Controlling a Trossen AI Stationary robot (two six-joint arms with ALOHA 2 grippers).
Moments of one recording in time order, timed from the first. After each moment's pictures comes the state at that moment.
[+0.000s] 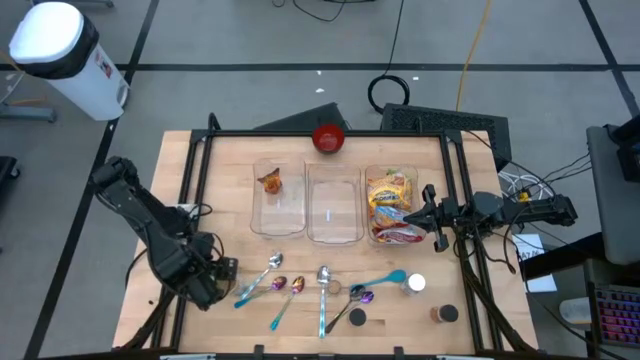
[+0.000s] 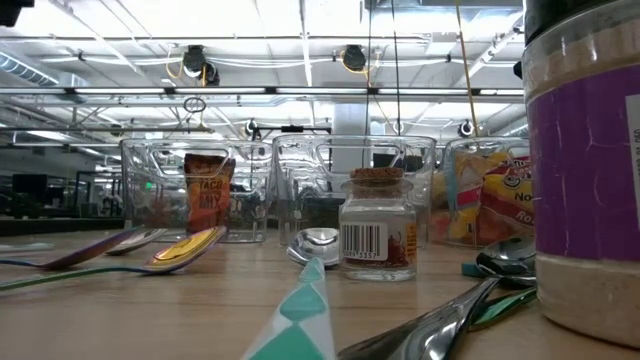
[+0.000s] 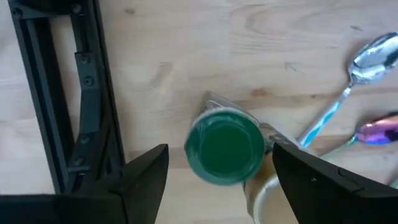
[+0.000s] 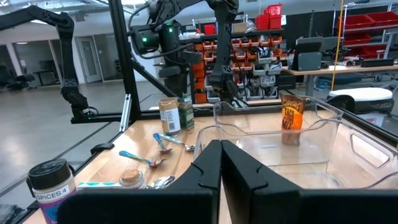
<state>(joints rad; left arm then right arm) -0.84 1.38 1.07 -1.39 -0.05 -2.35 0.12 0.01 0.02 0.07 0.02 0.09</state>
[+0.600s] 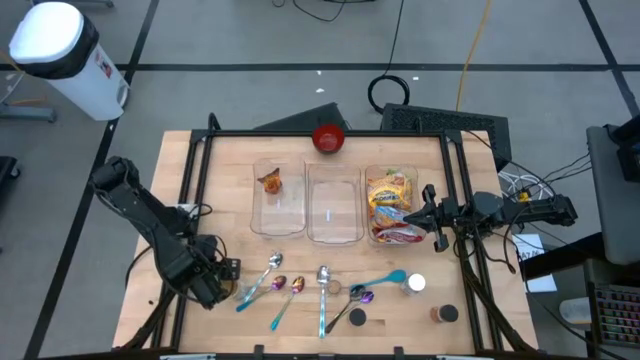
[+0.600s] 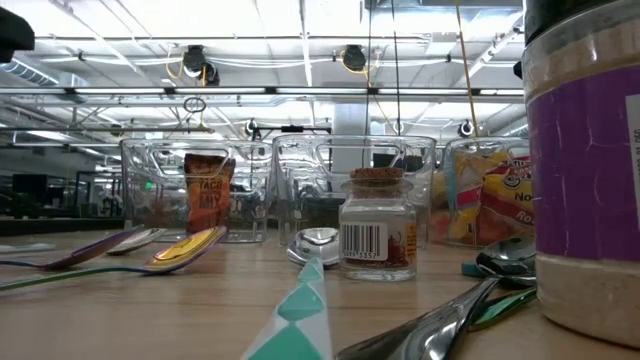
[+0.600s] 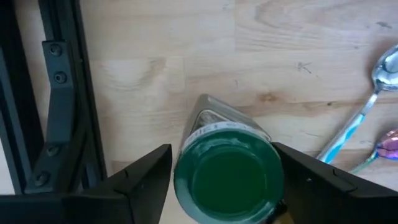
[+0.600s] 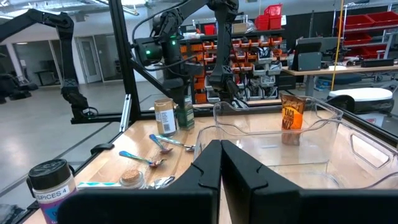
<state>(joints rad) -0.84 1.38 0.94 -1.23 -0.05 -2.38 0.12 0.01 0.02 0.07 0.02 0.09</state>
